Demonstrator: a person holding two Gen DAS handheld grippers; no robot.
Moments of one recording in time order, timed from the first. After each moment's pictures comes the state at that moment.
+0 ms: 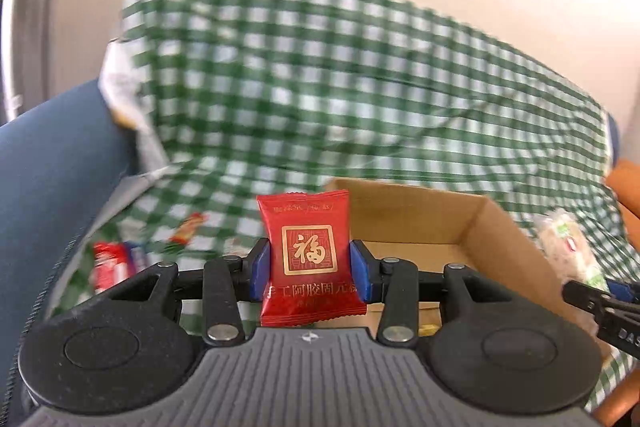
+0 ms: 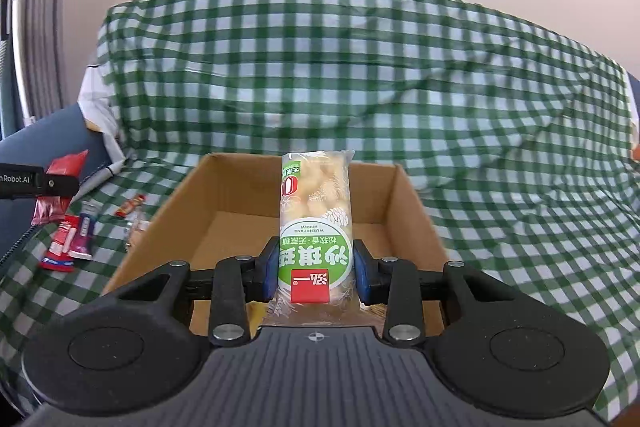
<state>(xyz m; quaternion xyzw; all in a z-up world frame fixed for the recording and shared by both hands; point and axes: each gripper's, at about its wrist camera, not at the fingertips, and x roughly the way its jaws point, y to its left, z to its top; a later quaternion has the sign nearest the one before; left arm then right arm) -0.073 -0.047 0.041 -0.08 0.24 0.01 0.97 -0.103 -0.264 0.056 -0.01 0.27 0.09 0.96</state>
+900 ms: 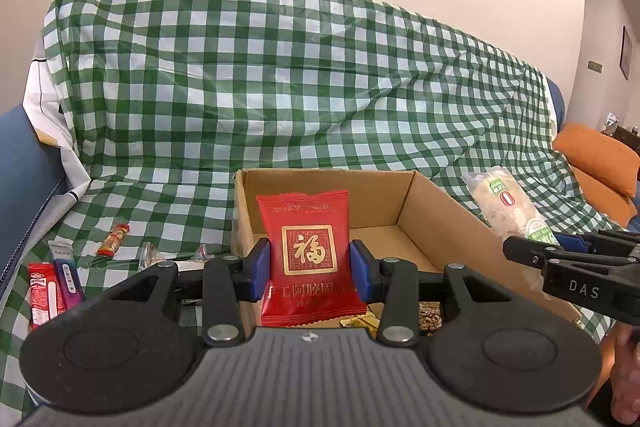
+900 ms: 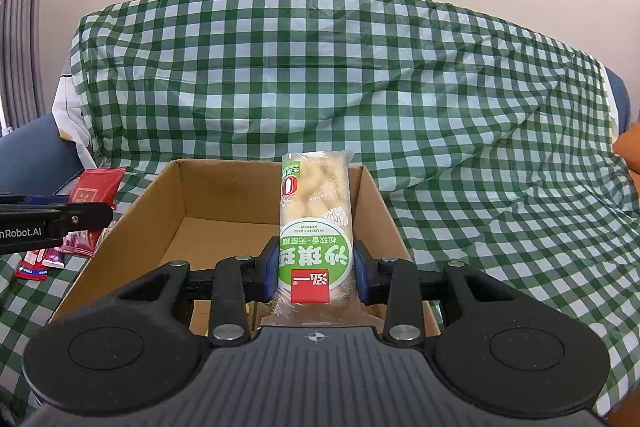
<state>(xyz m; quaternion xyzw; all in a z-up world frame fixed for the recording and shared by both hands) -0.065 -0.093 0.022 -0.04 0.23 -0.07 0.97 -0.086 -0.282 0.048 -0.01 0.26 0.06 0.96</state>
